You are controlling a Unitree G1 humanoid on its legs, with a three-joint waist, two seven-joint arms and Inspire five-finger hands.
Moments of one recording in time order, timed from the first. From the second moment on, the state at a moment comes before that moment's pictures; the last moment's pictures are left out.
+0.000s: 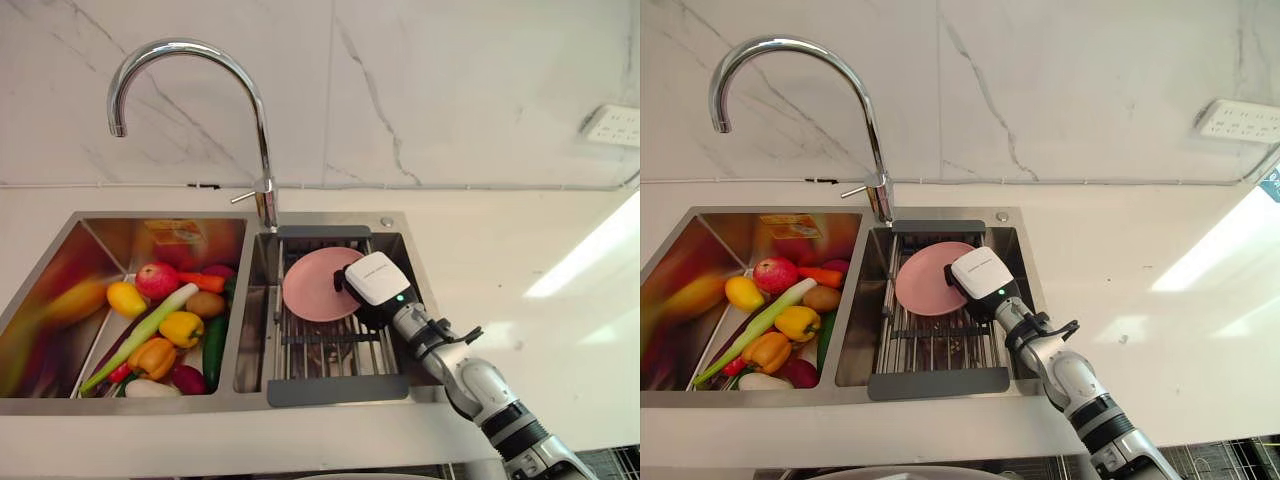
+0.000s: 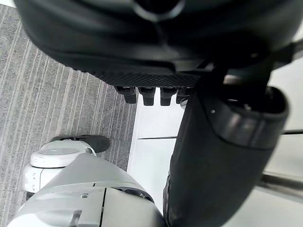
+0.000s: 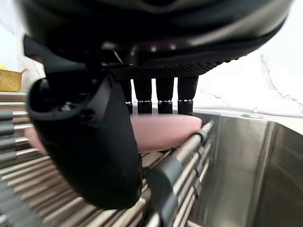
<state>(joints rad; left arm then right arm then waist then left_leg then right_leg) 0.24 0.16 0.23 1.05 -0.01 -0.14 -0.05 -0.22 -0.41 0.42 0.14 -1.22 -0.15 -0.19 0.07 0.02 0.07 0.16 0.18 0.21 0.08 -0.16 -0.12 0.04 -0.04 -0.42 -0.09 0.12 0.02</state>
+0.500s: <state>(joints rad) 0.23 0.15 0.24 1.05 -0.01 -0.16 -0.05 -0.24 -0.42 0.44 0.08 -1.17 -0.13 -0.24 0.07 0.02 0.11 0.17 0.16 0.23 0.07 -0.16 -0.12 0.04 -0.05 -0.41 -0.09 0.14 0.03</state>
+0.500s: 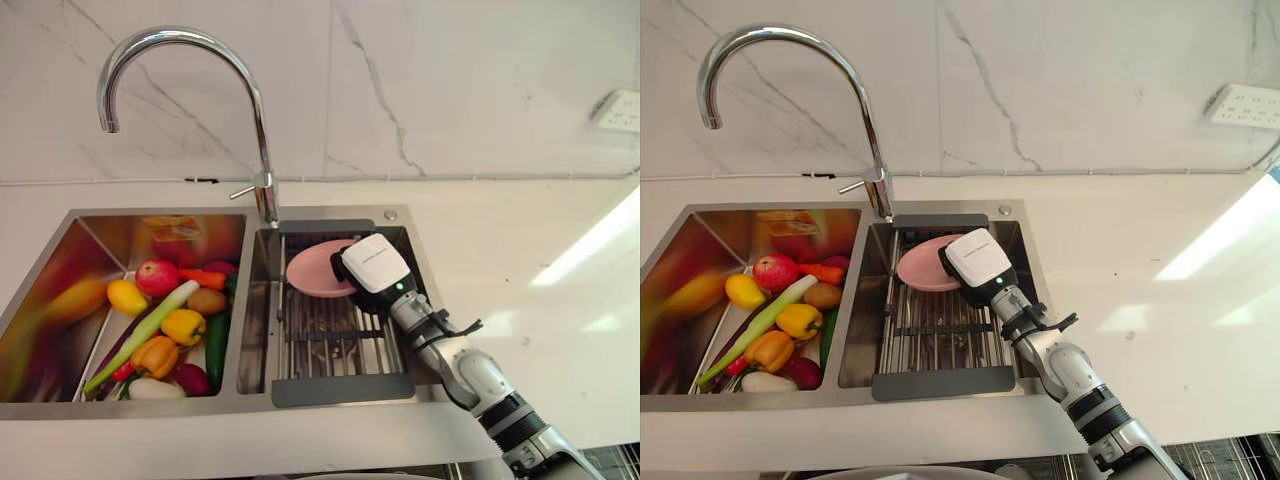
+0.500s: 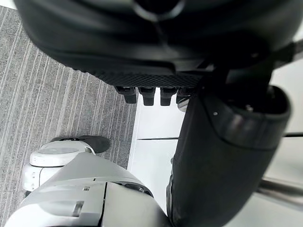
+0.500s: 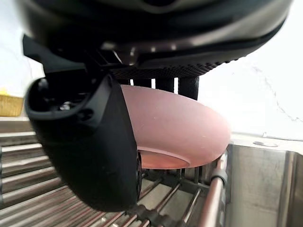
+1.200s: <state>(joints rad) 0.24 0.15 0.23 1.07 -0.02 -0.21 -0.02 -0.11 -0.44 0.15 -0.31 -0.98 -0.20 -0.40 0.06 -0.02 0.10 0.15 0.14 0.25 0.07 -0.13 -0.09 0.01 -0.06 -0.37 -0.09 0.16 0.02</state>
